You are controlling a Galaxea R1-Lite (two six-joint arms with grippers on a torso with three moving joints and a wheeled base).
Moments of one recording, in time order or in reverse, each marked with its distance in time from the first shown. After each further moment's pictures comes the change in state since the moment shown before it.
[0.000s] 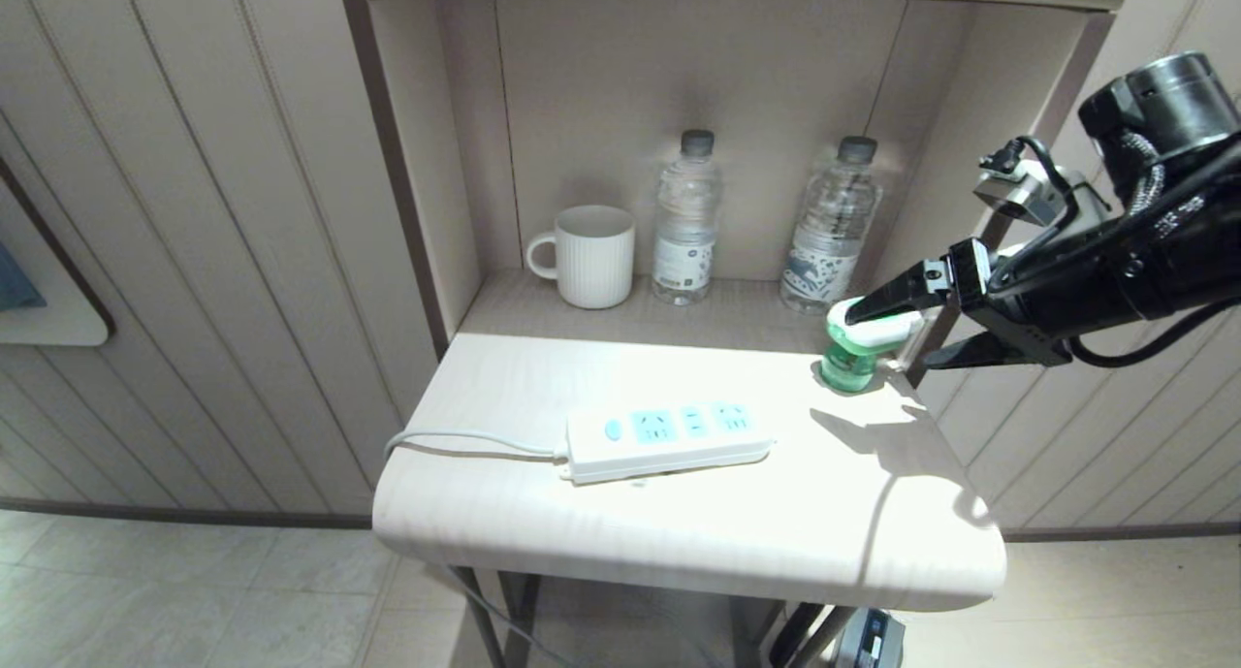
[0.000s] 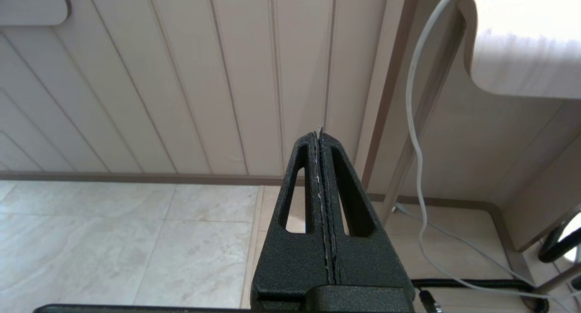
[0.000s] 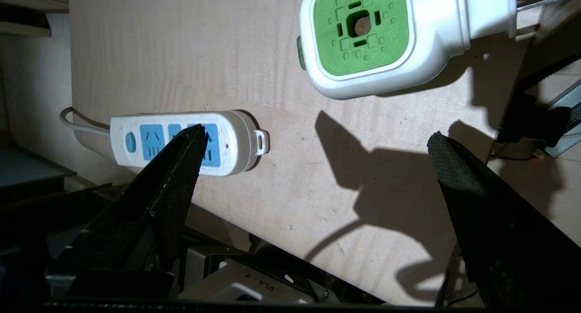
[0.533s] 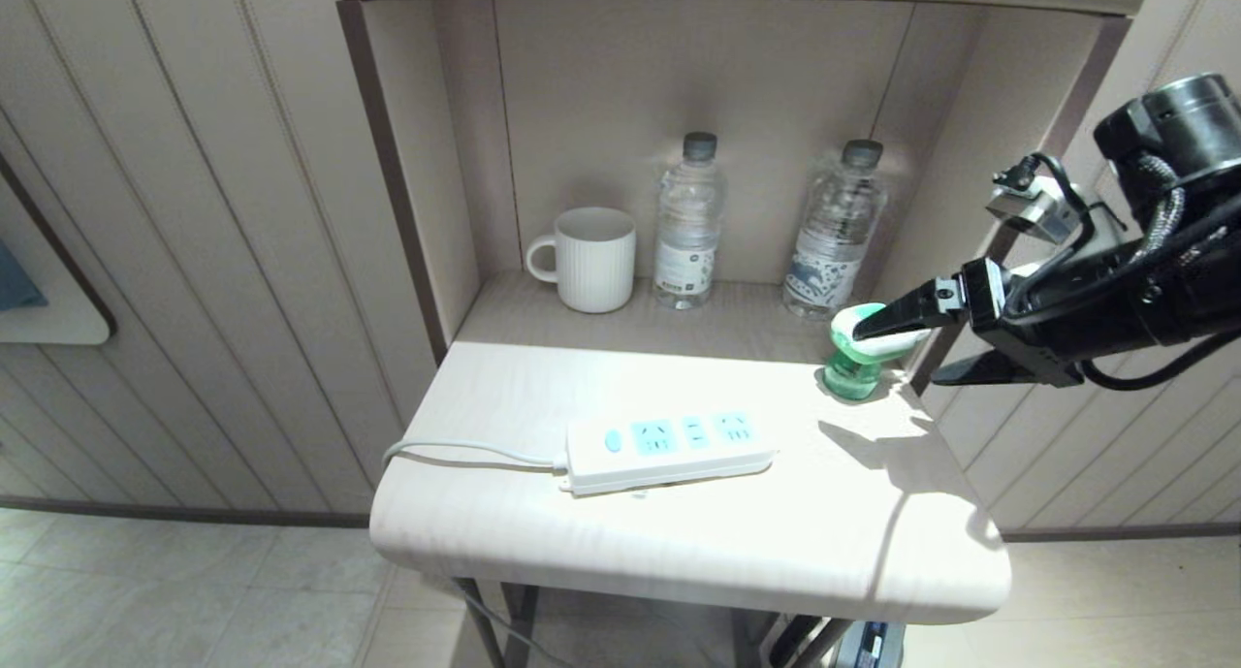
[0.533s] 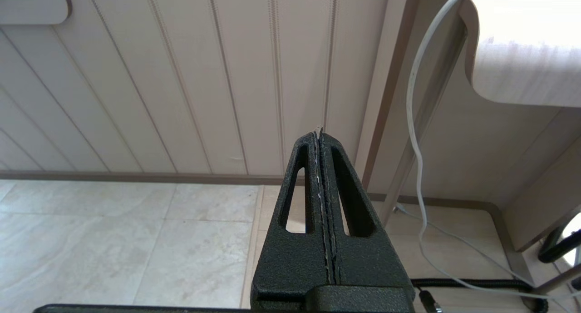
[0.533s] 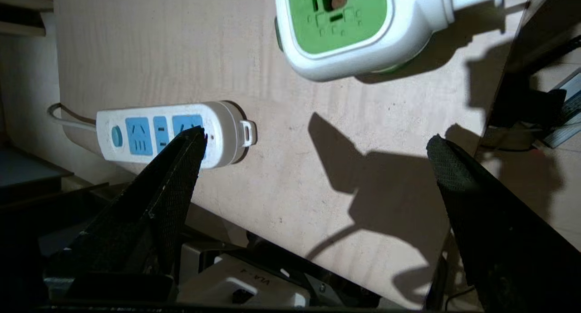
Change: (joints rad) left arm 0.000 0.000 0.000 0.000 0.000 0.000; right arm 0.001 -0.068 0.101 -0.010 0.001 -0.003
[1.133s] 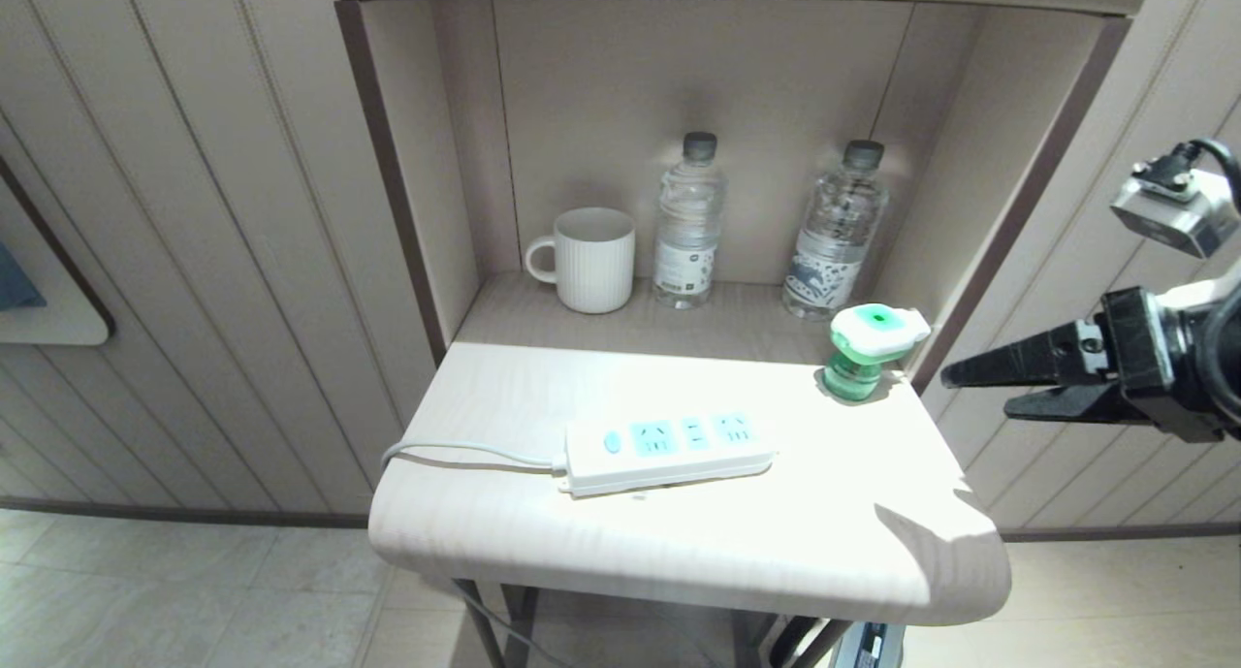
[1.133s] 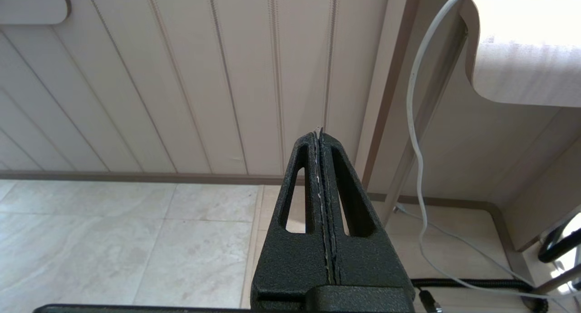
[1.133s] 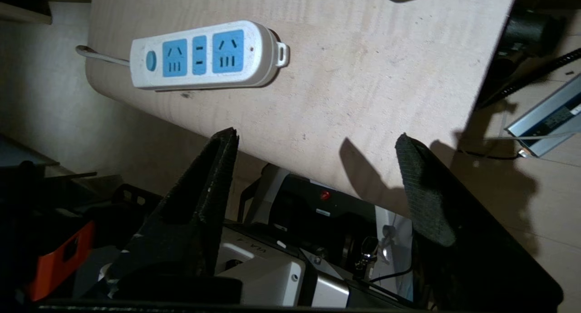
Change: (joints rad) left arm 0.000 0.000 0.000 0.000 0.000 0.000; right arm 0.044 -0.268 0.166 0.014 -0.023 -0.016
